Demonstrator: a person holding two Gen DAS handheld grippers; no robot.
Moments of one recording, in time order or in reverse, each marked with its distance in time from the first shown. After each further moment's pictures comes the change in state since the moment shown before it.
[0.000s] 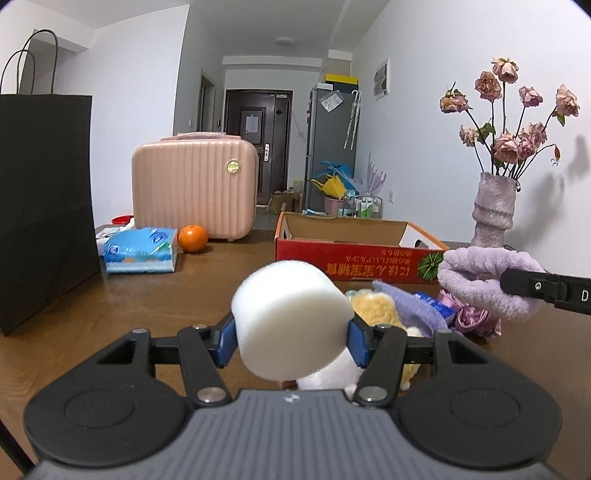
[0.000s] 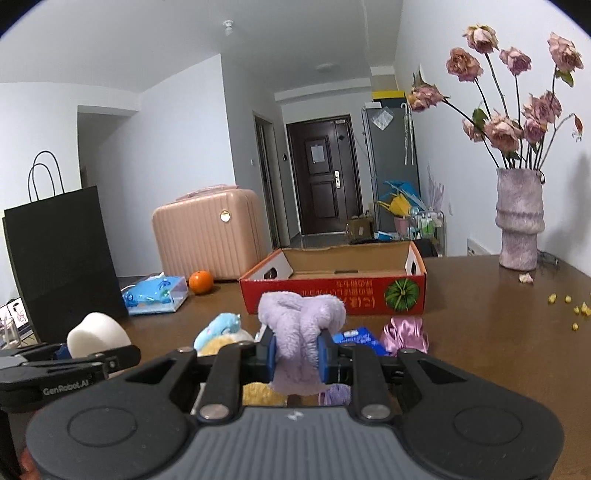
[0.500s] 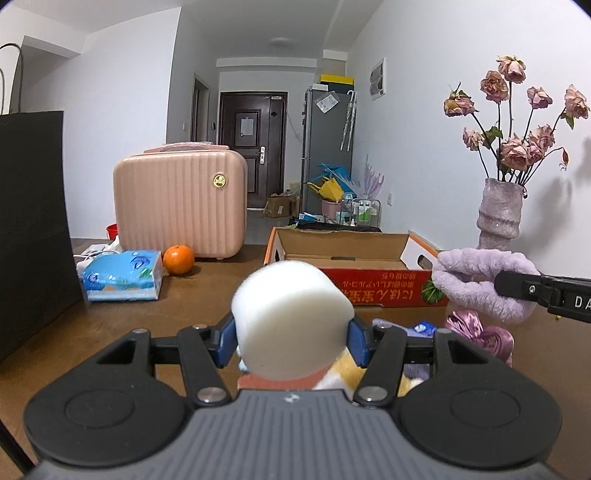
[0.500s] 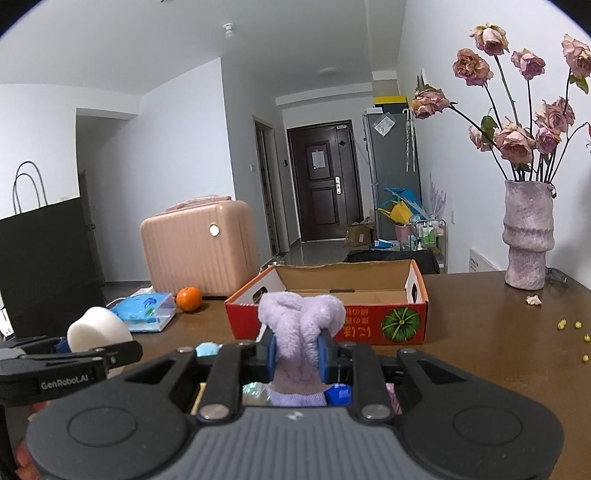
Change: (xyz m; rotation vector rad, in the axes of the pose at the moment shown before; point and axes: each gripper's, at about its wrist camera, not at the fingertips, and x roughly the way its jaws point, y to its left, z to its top) left arm 0.045 -0.011 0.036 0.019 -0.005 -0.006; right arm 0.045 -0.019 0.031 -0.005 -0.017 -0.002
